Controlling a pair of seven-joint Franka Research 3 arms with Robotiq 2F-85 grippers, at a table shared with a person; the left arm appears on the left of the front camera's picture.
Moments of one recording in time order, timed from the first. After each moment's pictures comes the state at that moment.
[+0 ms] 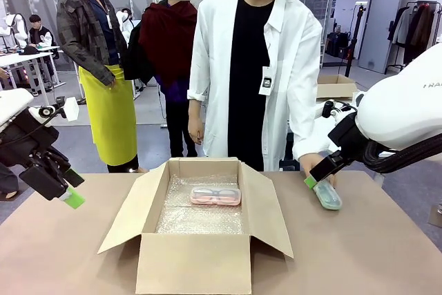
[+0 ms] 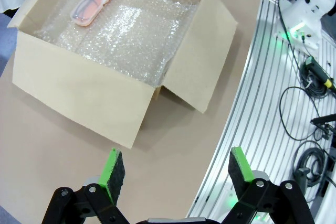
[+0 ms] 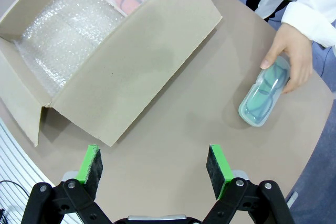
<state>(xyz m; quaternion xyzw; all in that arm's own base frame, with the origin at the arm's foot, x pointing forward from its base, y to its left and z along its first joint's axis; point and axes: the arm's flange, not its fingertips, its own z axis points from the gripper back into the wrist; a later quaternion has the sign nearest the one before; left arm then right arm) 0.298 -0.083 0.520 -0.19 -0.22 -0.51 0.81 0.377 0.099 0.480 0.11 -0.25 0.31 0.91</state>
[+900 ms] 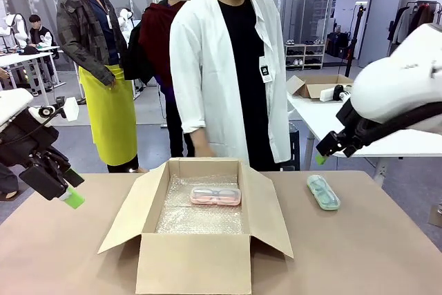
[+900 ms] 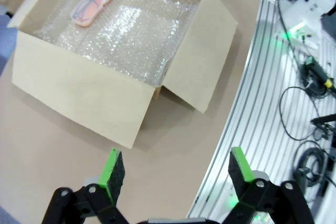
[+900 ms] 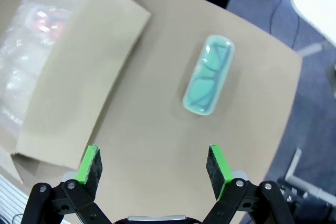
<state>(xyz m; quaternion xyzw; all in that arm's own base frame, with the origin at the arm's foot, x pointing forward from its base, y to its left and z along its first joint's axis) 0.298 -0.083 0.520 -0.19 -0.22 -0.51 0.81 0.456 0.065 0.502 0.06 -0.22 0.18 0.96</state>
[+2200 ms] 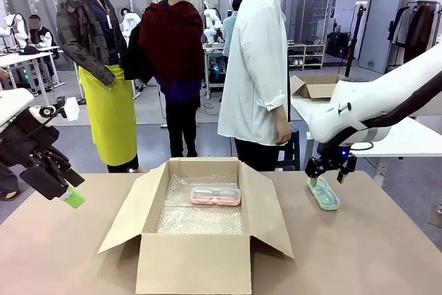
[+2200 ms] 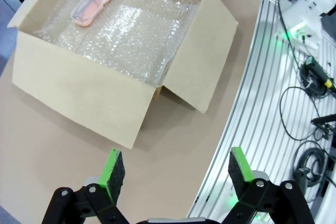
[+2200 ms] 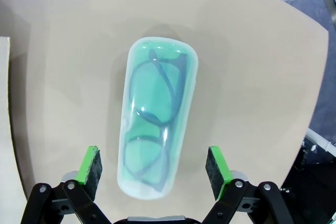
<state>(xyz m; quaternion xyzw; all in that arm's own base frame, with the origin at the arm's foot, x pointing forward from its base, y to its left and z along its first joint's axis) 0.298 -0.082 0.520 -0.19 -0.22 -0.51 0.81 0.622 0.049 0.351 0.00 -0.07 0.08 0.99</state>
